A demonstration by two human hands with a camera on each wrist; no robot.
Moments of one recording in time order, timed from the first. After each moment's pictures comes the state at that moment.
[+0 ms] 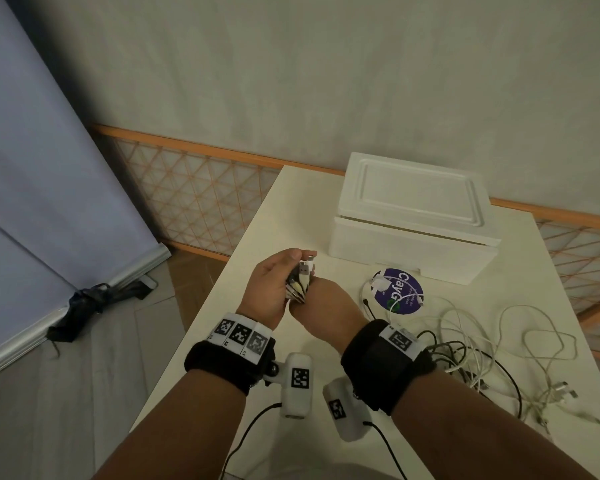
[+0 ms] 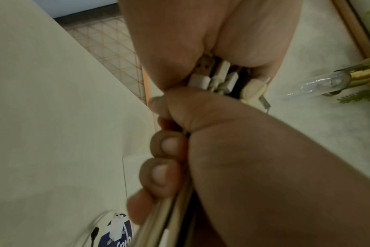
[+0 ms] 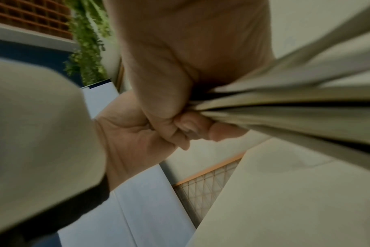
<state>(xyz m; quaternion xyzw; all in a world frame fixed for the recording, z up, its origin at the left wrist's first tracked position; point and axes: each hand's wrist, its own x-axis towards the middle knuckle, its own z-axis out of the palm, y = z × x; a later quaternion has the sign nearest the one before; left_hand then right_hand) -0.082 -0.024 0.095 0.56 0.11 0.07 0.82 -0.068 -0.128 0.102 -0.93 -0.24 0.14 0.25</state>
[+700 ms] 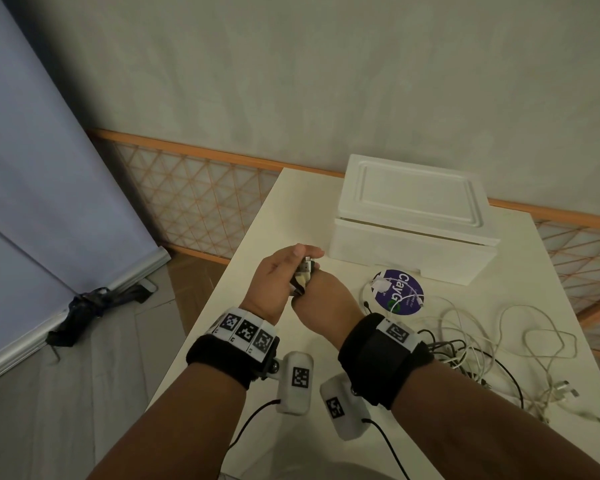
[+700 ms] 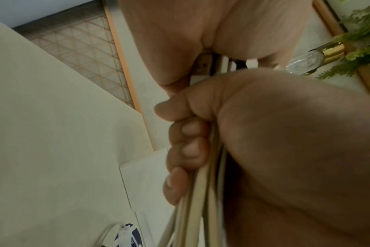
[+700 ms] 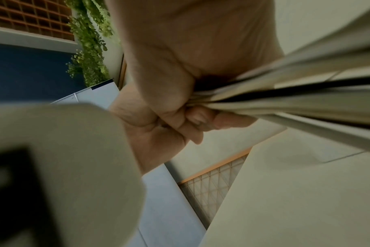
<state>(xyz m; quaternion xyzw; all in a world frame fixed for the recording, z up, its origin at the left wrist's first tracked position) -0.079 -0.019 0.101 0.66 0.05 0.06 0.75 -0.057 -0.118 0.091 -0.93 -0.24 0.09 0.27</state>
